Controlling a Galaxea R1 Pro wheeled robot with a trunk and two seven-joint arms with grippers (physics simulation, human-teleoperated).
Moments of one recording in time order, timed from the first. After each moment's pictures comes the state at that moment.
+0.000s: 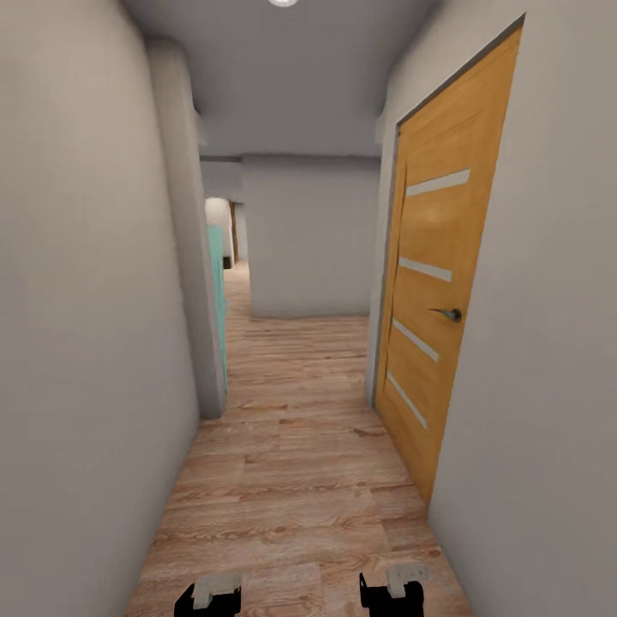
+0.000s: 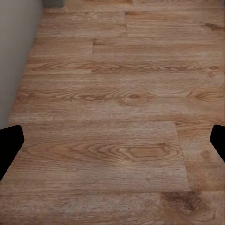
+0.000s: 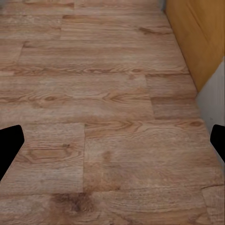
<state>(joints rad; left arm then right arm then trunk) -0.29 -0.07 -0.19 -0.35 0.16 -0.33 0.19 -0.38 0.12 0.10 -0.19 0.04 -0.40 -0.14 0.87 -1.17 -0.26</state>
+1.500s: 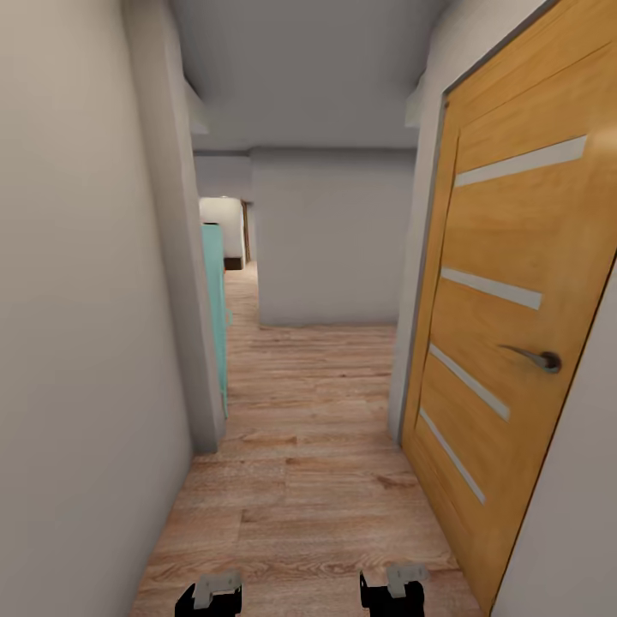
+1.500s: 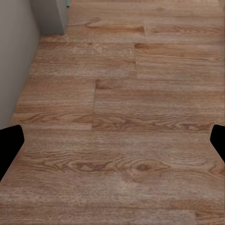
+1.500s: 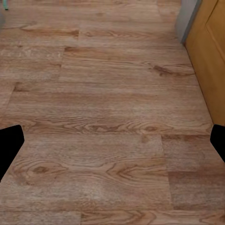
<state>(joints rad) -0.29 -0.07 -0.19 -0.35 0.16 -0.33 0.19 -0.38 0.11 0.10 -0.19 0.04 -0.40 -0.14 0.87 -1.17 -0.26</state>
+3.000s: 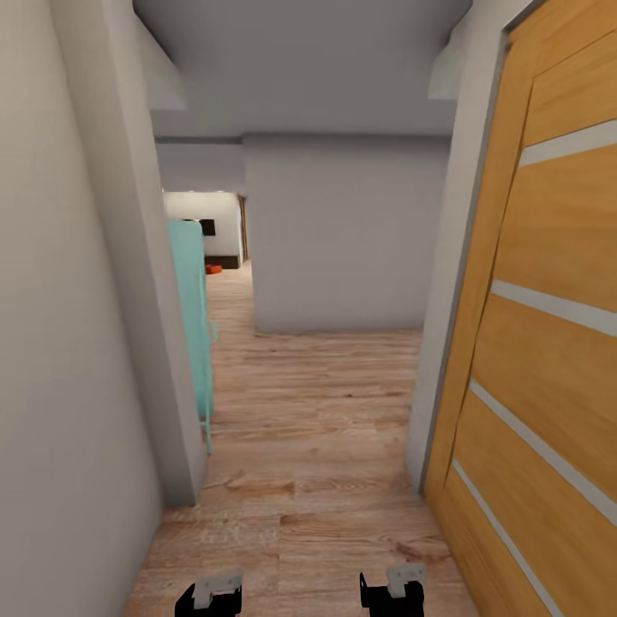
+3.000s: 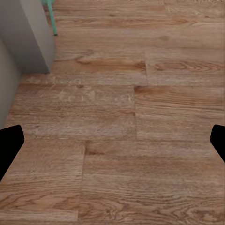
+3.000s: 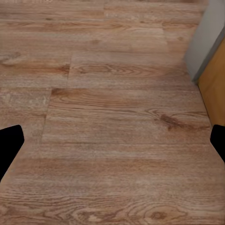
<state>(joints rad) -0.29 -0.07 -0.19 -0.35 0.16 -0.33 0.19 -0.38 0.11 0.10 -0.19 0.04 -0.40 -0.14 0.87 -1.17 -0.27</state>
